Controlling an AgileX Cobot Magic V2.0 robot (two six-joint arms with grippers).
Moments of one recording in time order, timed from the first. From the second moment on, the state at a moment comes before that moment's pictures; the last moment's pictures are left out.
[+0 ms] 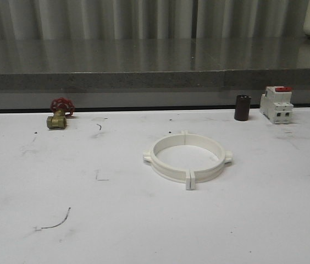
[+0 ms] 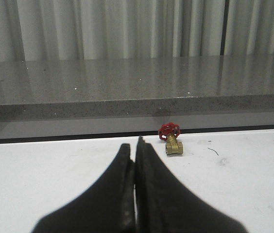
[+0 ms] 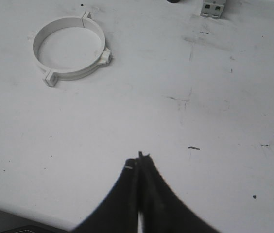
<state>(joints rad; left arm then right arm) -0.06 0.00 0.00 -0.09 0.04 0.11 0.27 0.53 -0.58 0.00 0.79 0.05</state>
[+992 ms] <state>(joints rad) -0.06 0.00 0.00 -0.01 0.04 0.01 0.27 0.53 -0.58 0.00 0.79 0.05</state>
